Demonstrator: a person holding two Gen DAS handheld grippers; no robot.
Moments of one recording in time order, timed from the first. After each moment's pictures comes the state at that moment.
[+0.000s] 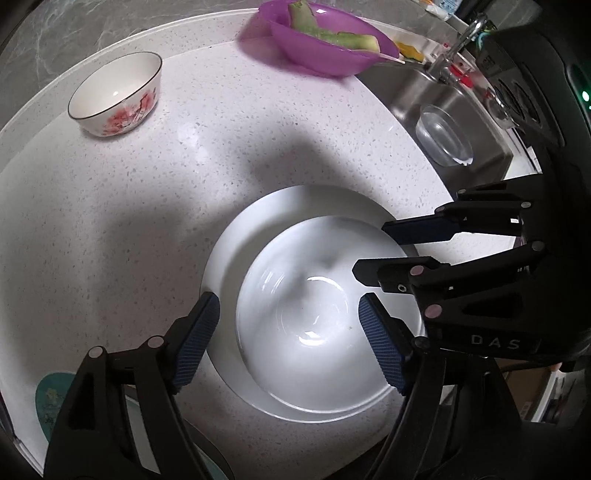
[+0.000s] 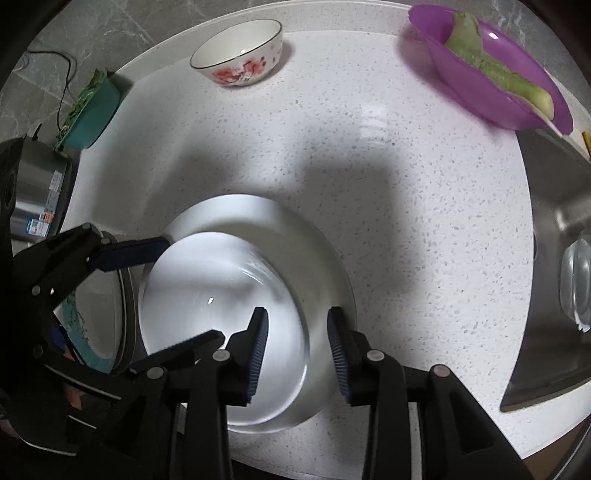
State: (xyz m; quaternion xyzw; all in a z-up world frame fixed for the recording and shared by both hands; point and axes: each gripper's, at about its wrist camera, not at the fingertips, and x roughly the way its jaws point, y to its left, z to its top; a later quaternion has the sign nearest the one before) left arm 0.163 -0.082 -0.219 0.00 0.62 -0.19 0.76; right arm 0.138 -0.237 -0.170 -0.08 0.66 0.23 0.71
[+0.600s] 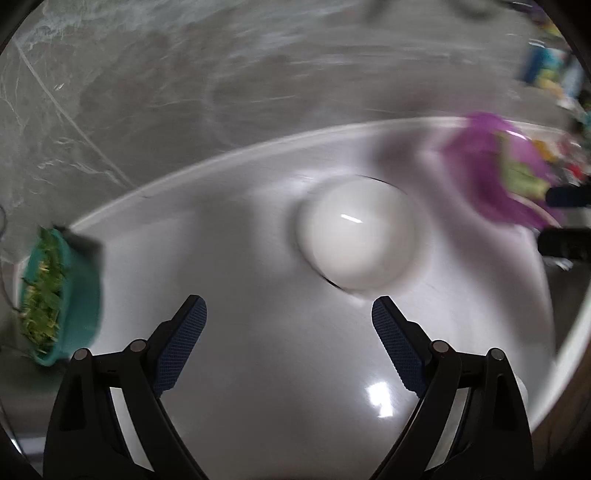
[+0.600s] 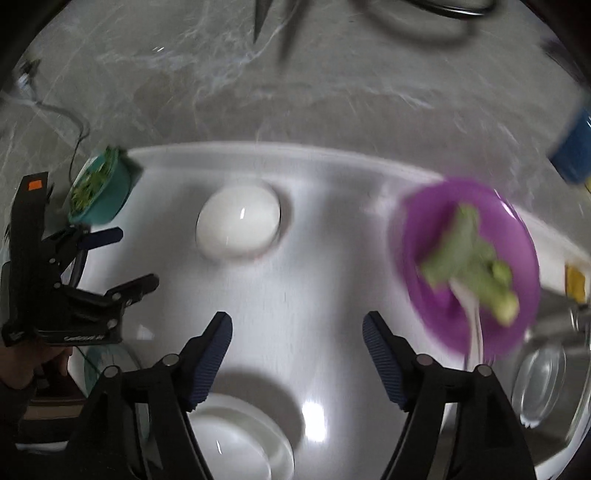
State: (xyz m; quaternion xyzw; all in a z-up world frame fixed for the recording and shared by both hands) left arm 0.348 0.075 -0.171 0.03 0.58 0.03 0.81; right arm 0.323 -0.167 -0.079 -0.10 0.60 0.25 0.75
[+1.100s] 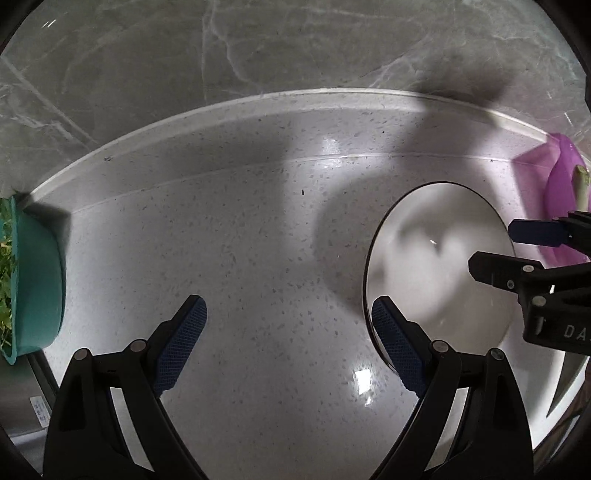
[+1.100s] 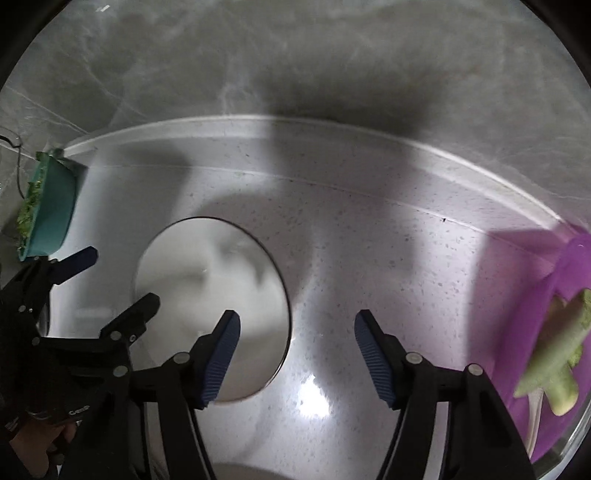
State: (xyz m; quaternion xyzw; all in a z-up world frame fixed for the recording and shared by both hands) left arm 0.409 0.098 -0.250 -0.02 0.64 0.07 0.77; right arm 0.402 -0.096 -0.198 -0.12 0.67 0.22 0.70
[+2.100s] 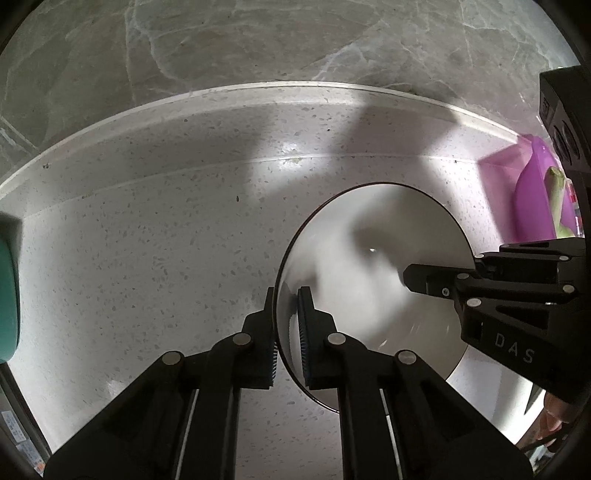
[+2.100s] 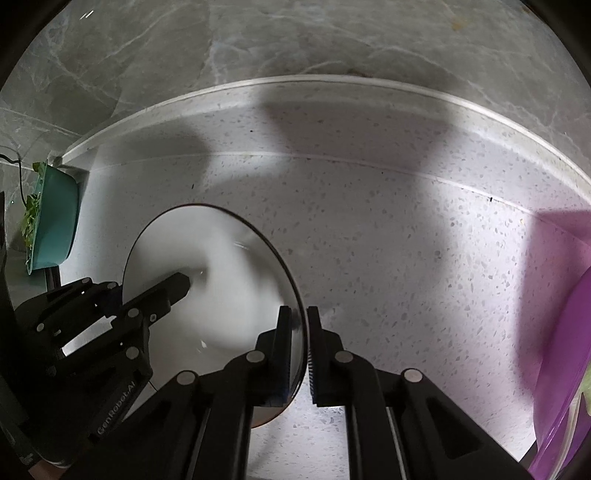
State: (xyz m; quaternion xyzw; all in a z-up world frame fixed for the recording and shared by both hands) left arm 0.423 0.077 -0.268 -0.07 0.63 0.00 0.77; right arm 0.400 -0.080 -0.224 -0.07 0.69 0.24 0.67
